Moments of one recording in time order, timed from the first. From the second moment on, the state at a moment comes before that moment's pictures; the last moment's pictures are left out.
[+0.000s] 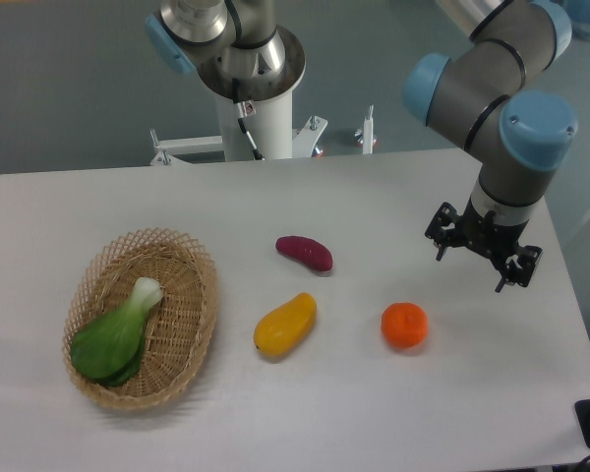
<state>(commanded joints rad) 2.71 -2.00 -1.45 -1.18 1.51 1.35</state>
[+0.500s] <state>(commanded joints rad) 2.71 -1.99 -1.47 -1.19 1.51 1.30</state>
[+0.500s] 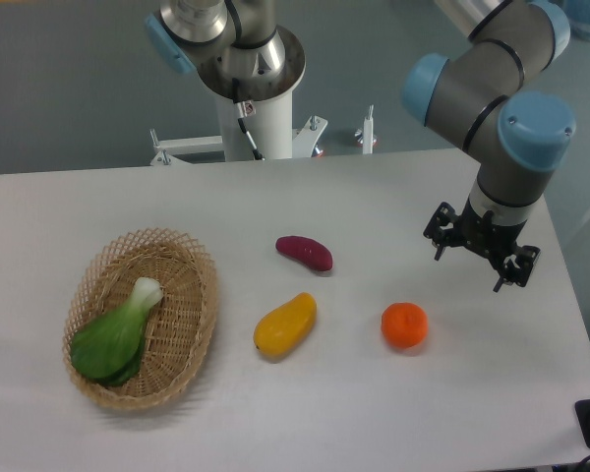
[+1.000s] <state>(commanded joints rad) 2.68 -1.95 -1.57 -1.19 1.50 1.08</state>
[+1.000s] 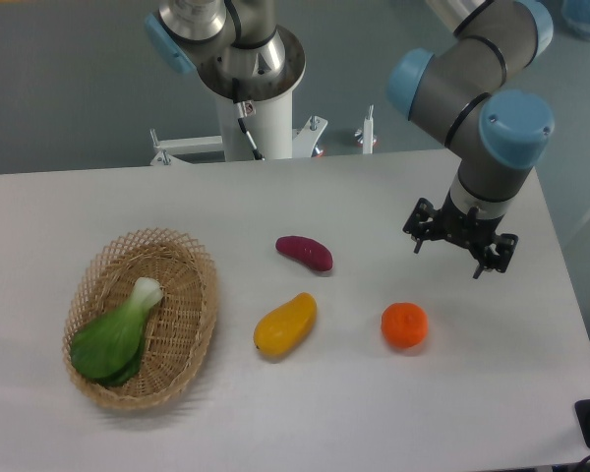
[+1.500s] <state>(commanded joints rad) 2.67 -1.98 -1.62 -1.14 1.50 1.04</state>
